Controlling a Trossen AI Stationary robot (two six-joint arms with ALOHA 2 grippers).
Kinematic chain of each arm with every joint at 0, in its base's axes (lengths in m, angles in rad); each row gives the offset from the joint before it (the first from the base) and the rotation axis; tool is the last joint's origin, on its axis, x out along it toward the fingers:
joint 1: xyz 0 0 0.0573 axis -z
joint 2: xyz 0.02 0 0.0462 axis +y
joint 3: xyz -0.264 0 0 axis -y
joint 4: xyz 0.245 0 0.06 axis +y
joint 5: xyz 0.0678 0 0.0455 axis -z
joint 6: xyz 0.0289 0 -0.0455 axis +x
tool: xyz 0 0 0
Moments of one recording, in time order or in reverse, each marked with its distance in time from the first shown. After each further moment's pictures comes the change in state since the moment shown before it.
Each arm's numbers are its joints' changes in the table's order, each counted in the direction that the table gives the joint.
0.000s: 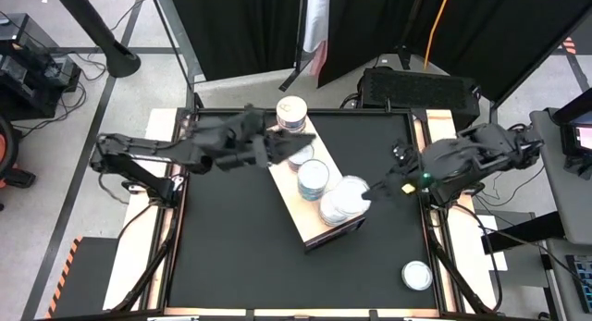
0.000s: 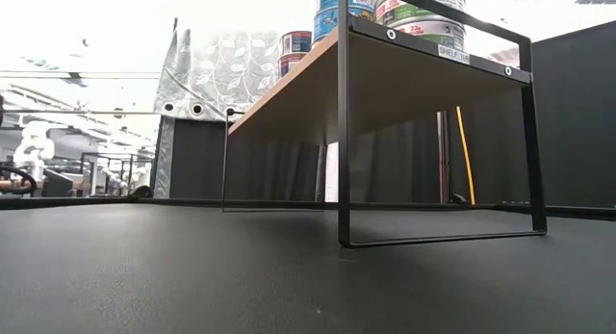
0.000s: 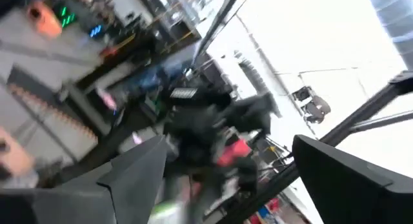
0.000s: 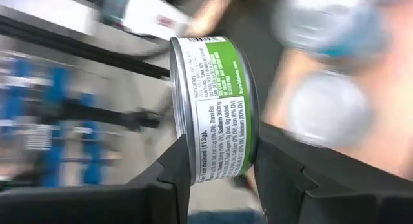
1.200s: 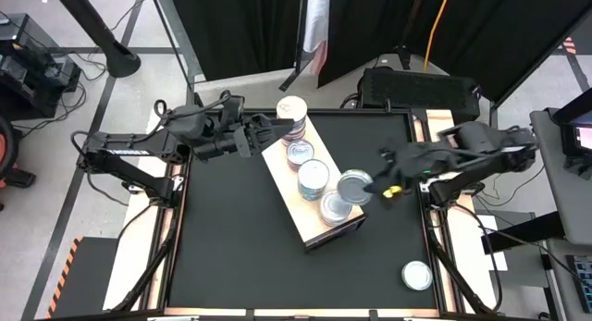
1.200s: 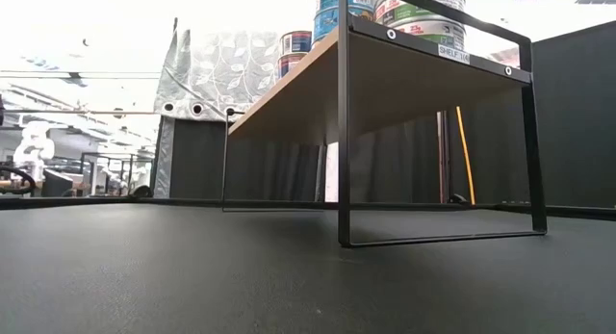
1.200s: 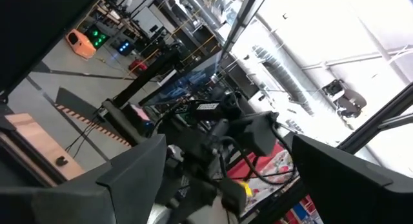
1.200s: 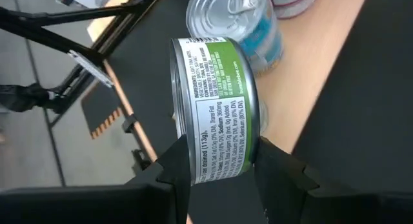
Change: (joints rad) left arm -0.040 -0.137 0.000 0.202 -0.039 0.111; right arm 0.094 0.048 -0.002 0.247 0.013 -0.231
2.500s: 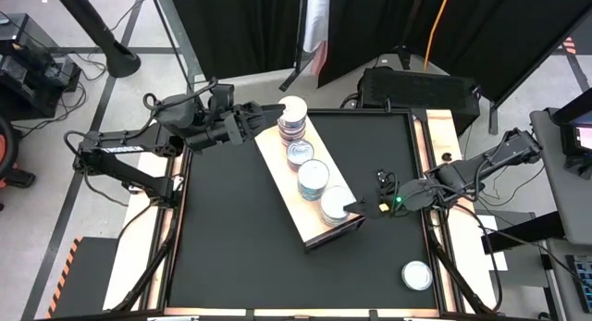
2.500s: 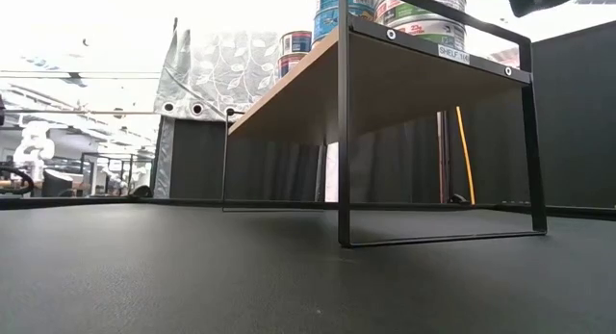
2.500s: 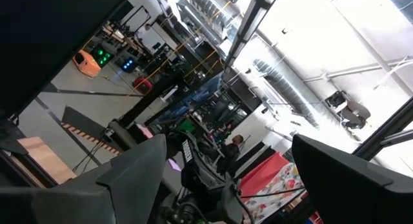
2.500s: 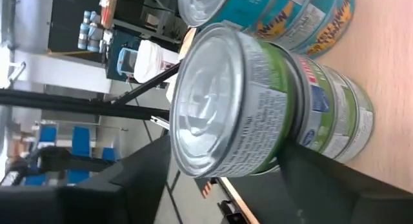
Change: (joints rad) left arm -0.066 -0.041 0.000 0.003 0.013 0.024; right arm -0.163 -0.265 -0.796 -0.895 0.206 0.450
